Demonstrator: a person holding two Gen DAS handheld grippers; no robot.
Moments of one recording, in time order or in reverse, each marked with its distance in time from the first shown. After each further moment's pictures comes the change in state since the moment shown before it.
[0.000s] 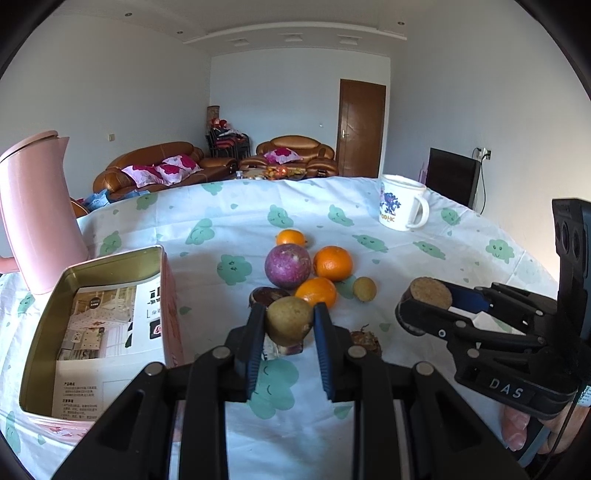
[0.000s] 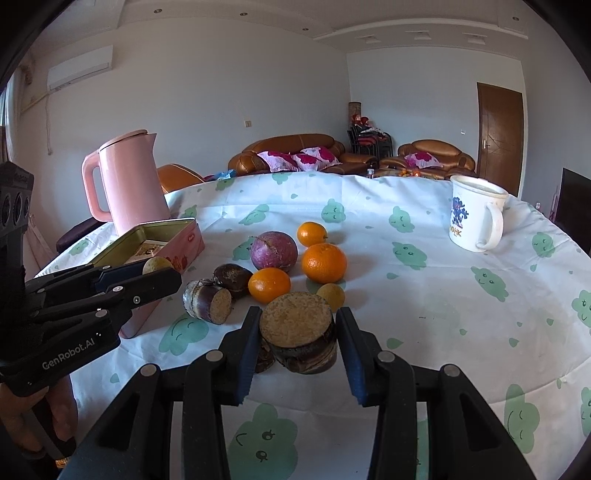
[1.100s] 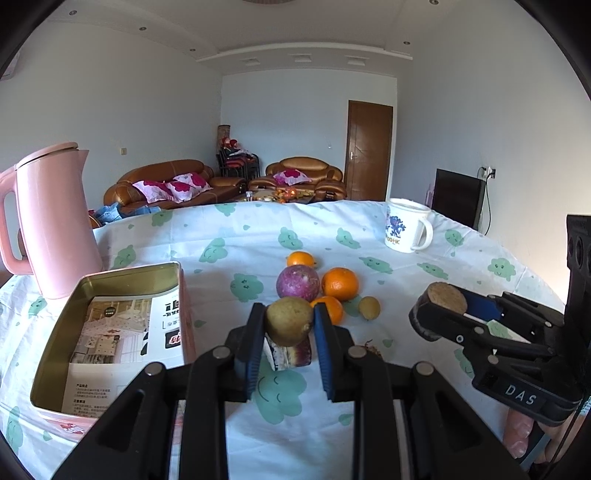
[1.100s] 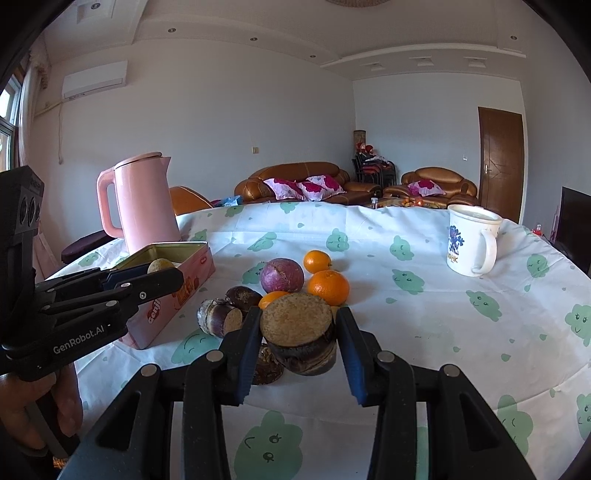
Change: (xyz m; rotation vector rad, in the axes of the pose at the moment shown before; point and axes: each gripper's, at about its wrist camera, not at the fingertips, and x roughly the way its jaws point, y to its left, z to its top) left arm -0.019 0.005 -0.002 -0.019 -0.093 0.031; right arm -0.023 0.005 -0.004 -0.025 -0.123 0.013
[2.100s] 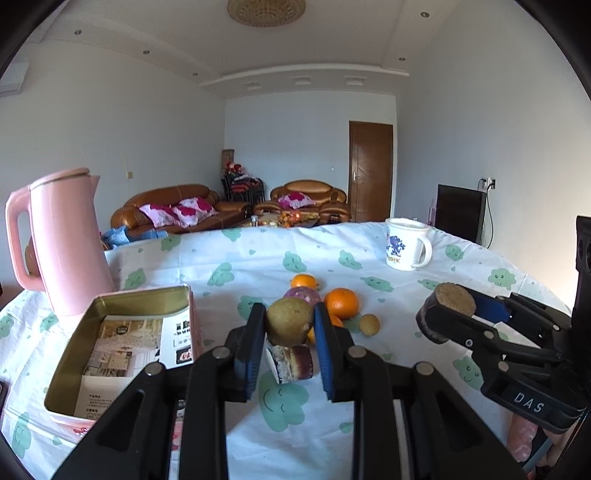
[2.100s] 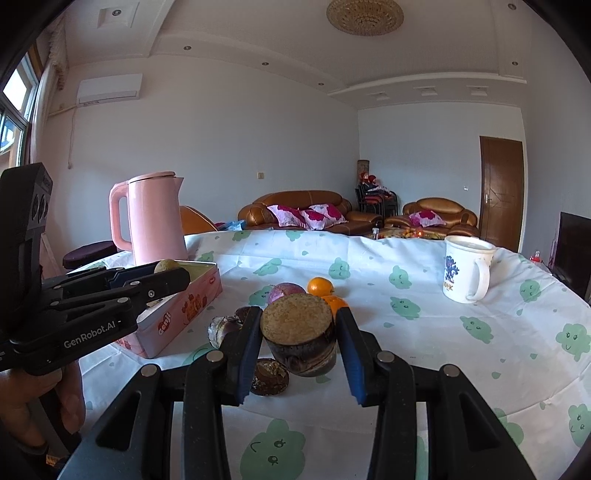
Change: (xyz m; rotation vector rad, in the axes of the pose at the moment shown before) left arm -0.019 -0.007 -0.001 0.031 -0.110 0.030; right arm -0.022 0.009 -0.003 -0.051 -0.119 -0.004
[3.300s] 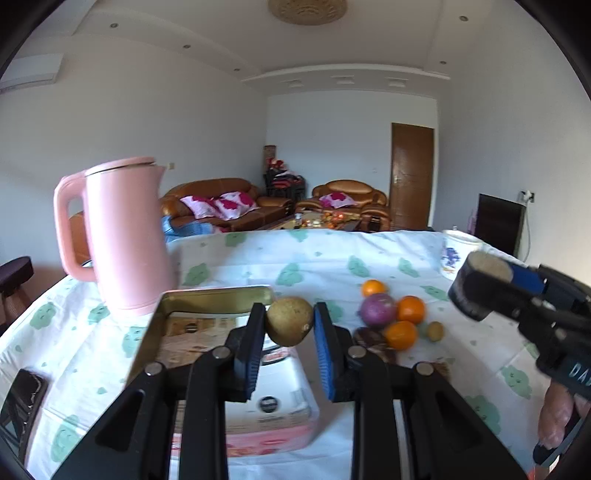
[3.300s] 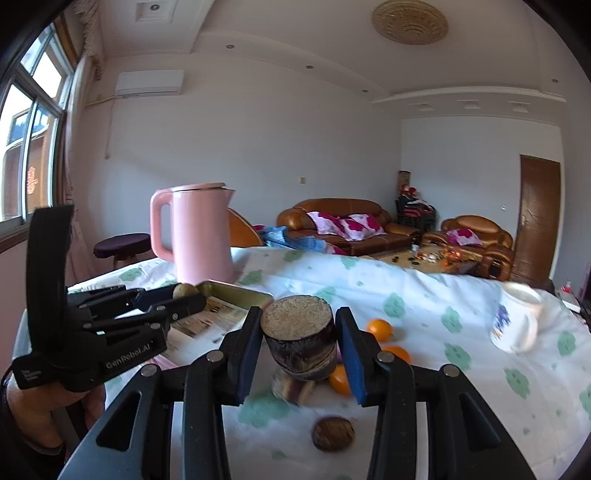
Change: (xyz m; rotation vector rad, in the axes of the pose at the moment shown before) left arm -0.010 0.072 0.009 -0.081 0.026 0.165; right arm 0.025 0.052 0.050 -0.092 -0.012 0.154
